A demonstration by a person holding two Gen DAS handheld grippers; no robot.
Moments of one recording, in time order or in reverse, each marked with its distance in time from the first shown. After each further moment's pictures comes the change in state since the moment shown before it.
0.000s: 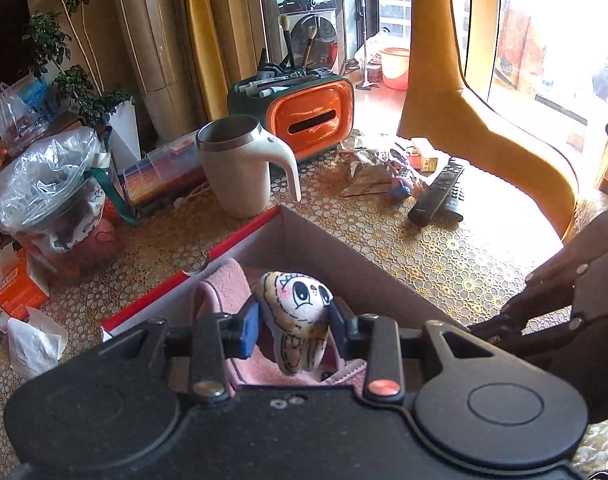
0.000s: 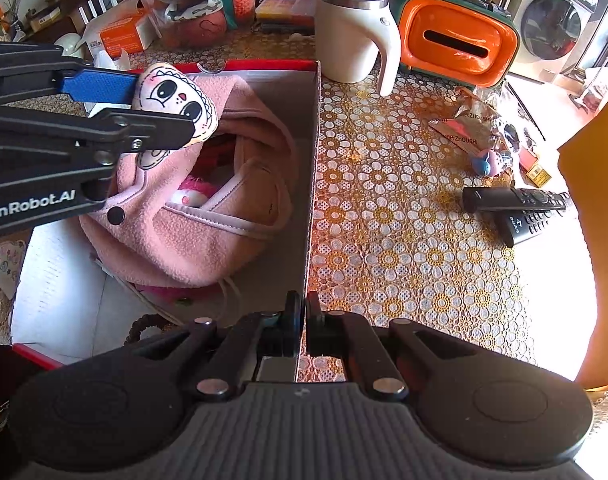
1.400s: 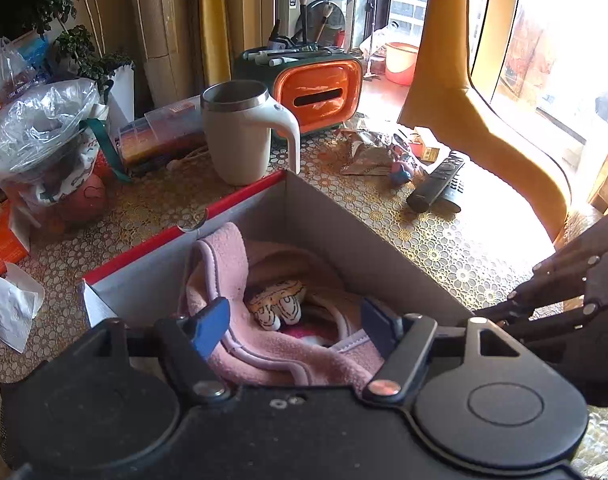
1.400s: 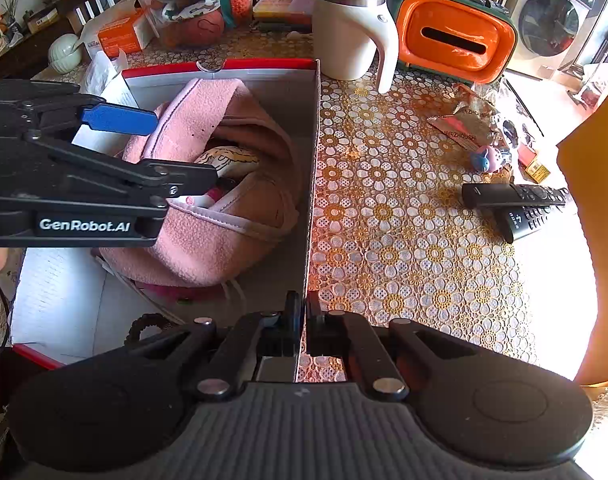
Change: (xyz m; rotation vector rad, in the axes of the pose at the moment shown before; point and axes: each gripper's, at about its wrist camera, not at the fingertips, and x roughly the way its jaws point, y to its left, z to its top) left arm -0.001 0.014 -0.016 -0.089 0.038 -0.065; right arm -0.002 -0.001 -0.001 0.005 0.004 0.003
